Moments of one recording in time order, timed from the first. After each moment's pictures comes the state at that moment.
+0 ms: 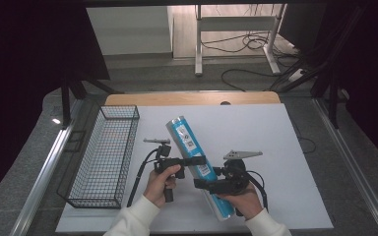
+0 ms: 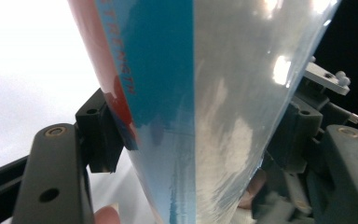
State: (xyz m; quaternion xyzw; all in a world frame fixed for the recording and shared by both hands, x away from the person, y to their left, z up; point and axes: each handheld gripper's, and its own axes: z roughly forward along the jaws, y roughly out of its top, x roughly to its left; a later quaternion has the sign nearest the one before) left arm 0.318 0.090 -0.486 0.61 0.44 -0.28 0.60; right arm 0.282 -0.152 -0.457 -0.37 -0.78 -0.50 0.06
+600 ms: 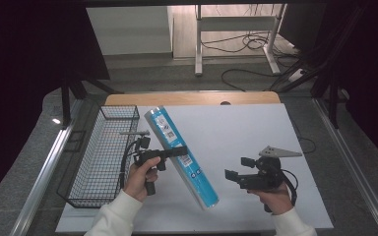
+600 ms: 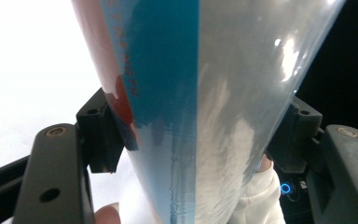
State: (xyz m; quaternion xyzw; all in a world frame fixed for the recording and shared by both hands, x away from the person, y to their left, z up) left arm 0.316 0.139 -0.454 0.61 0.45 -0.24 0.61; right arm 0.282 -0.227 -0.436 -0.40 -0.76 -0.51 -0.04
